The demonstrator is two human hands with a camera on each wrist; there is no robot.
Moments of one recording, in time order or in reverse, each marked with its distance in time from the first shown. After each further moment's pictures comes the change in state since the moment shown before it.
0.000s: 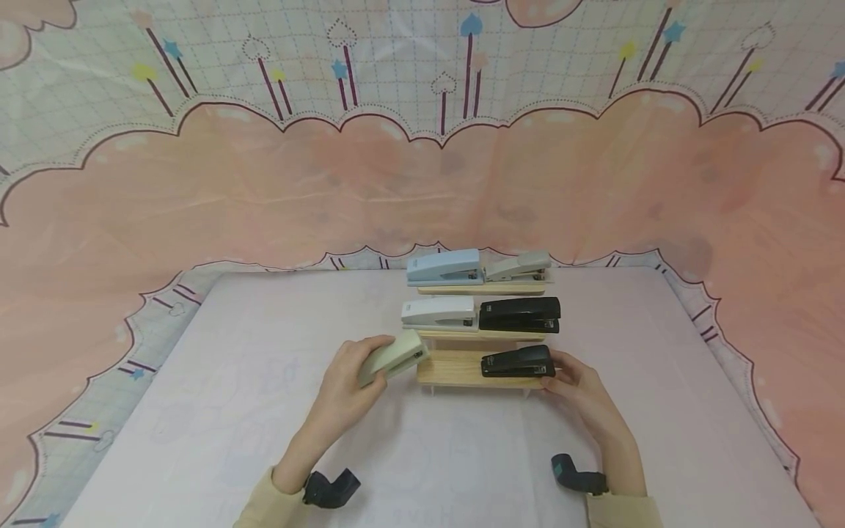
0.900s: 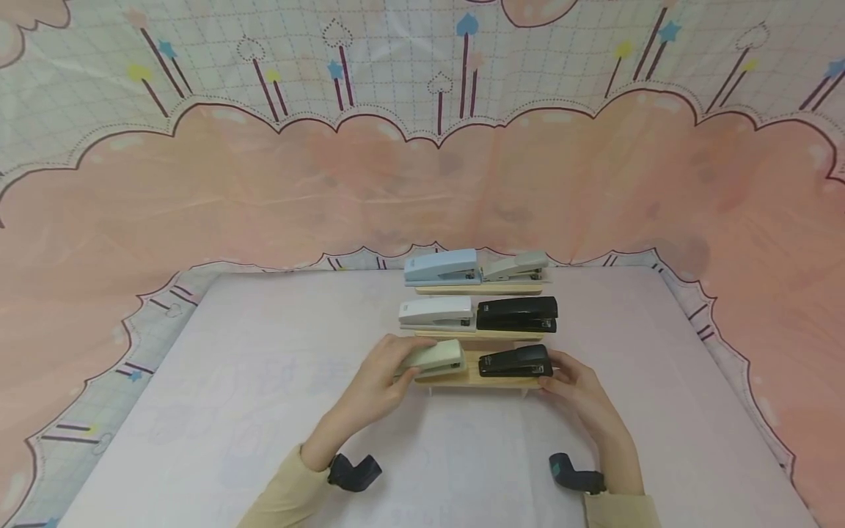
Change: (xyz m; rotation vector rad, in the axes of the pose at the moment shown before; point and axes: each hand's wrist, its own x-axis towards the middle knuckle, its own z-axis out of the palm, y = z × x) left_hand 0.022 0.014 0.024 -0.022 -0.245 0.167; right_hand -0.001 -0.003 0.002 -0.005 0.001 -0.002
